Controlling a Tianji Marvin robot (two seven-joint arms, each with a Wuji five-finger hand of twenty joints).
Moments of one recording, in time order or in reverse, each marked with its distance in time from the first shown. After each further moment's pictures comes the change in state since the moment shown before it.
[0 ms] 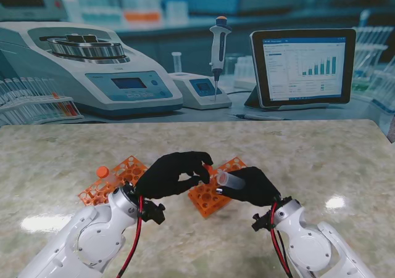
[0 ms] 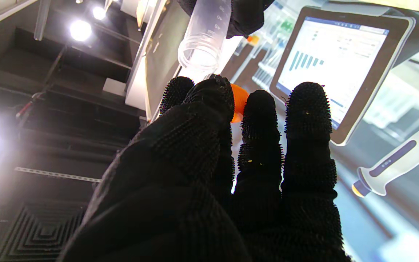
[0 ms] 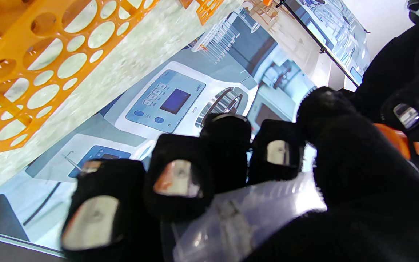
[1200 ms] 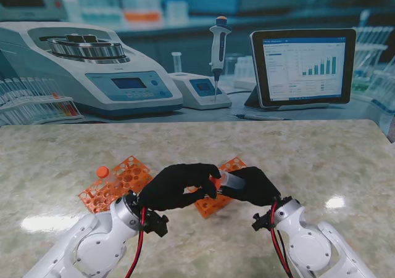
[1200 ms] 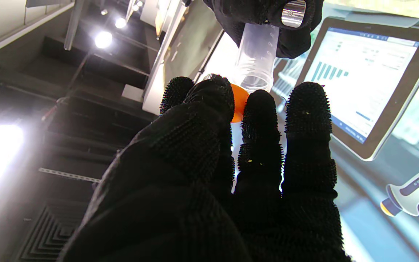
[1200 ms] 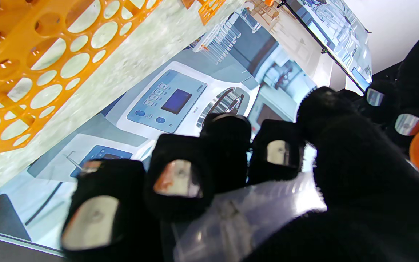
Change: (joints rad) left arm 0.050 0.007 0.009 -0.050 0.016 -0.048 -0.020; right arm 0.003 0.000 -0.001 0.005 0.000 0.002 0.000; left_hand 0.000 0.000 0.000 0.000 0.000 0.000 0.000 0.000 0.000 0.000 -0.001 0.001 0.000 0.000 -0.004 0.000 0.000 0.000 -0.002 0.000; right_hand 0.000 0.000 0.000 0.000 0.000 0.000 0.000 0.000 0.000 0.000 0.000 0.000 0.000 0.000 0.000 0.000 0.000 0.000 0.000 0.000
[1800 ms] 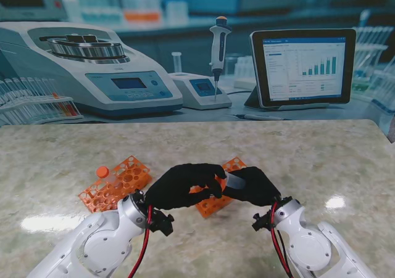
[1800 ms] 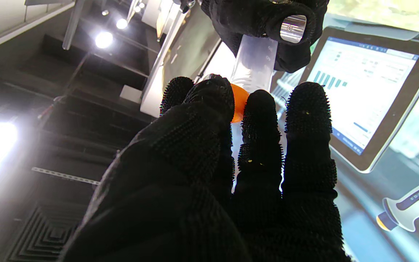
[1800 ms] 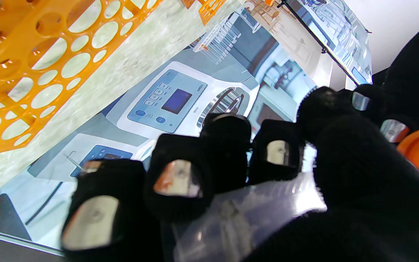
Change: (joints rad) left arm -0.048 0.000 0.054 0.036 -0.029 0.031 -0.004; right arm -0.001 0.000 0.001 0.001 0.000 -0.002 -0.001; left_hand 0.000 0.000 0.000 0.000 0.000 0.000 0.000 0.008 0.000 0.000 0.000 0.001 0.000 0.000 0.000 0.000 0.000 0.000 -0.001 0.000; right_hand 0.000 0.000 0.000 0.000 0.000 0.000 0.000 0.000 0.000 0.000 0.000 0.000 0.000 0.000 0.000 0.000 0.000 0.000 0.000 0.000
